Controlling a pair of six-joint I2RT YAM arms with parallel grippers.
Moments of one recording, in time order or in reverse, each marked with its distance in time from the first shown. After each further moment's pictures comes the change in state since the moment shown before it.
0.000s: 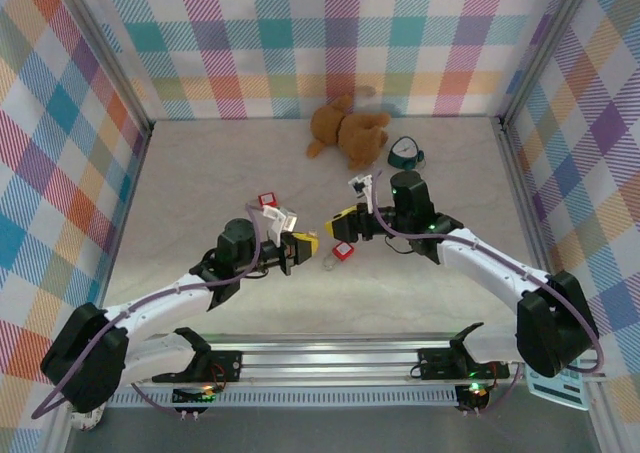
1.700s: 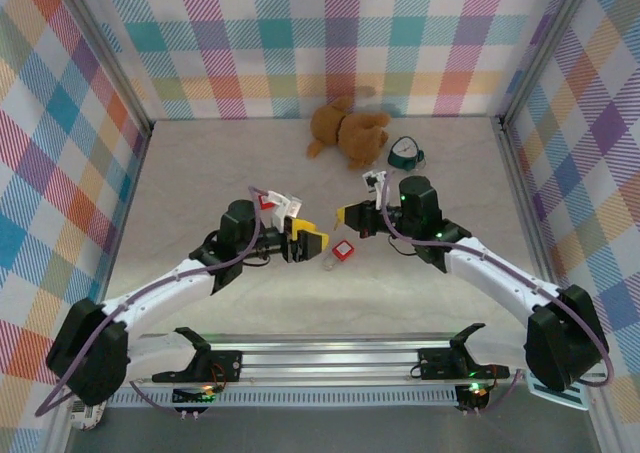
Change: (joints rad) left arm 0.027 0.000 0.151 -0.189 0.021 -0.005; right arm 0.002 -0.101 -0.058 0.043 0.263 0.115
